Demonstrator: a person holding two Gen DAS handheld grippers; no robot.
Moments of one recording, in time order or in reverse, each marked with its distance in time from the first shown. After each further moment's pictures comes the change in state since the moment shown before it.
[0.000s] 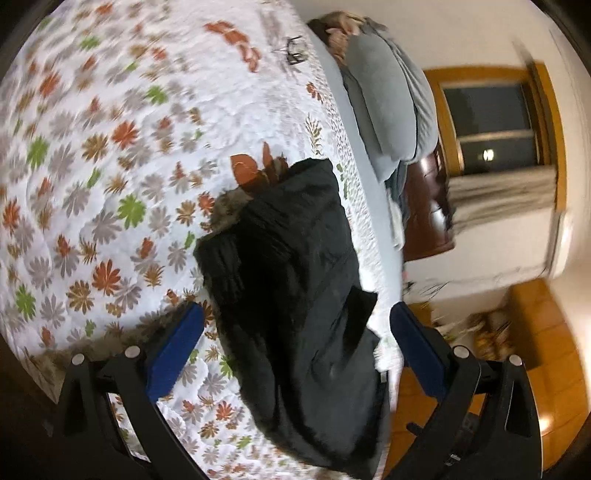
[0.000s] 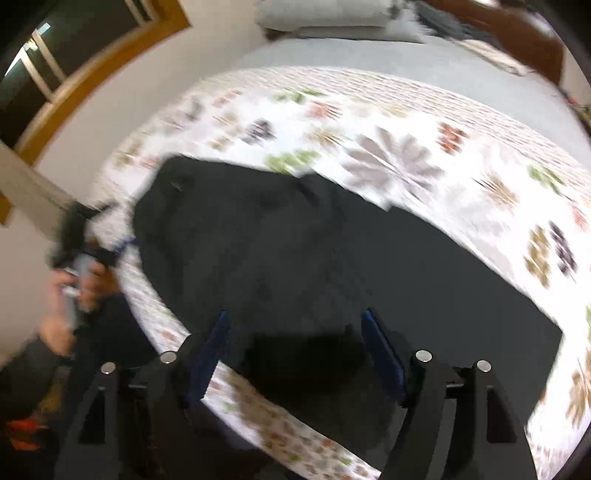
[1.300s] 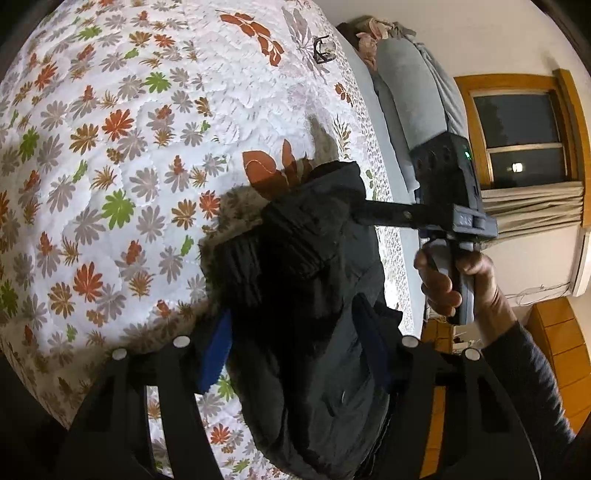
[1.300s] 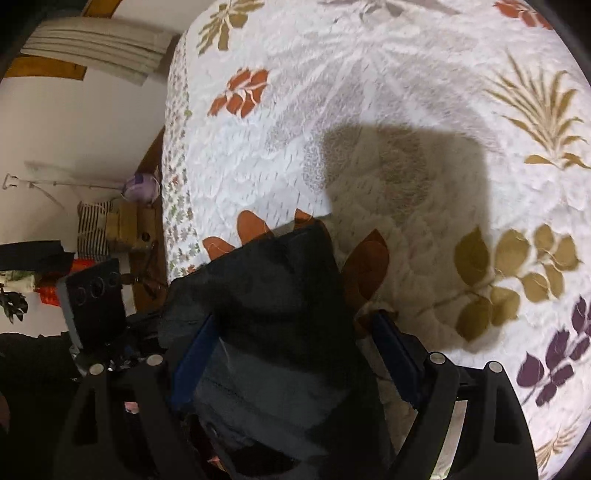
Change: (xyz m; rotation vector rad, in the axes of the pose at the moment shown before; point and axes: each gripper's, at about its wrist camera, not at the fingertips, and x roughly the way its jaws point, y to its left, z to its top) left arm 0.018 -0.003 0.008 -0.023 -0.020 0.128; right arm 0.341 0.216 0.255 -0.561 0.759 0.431
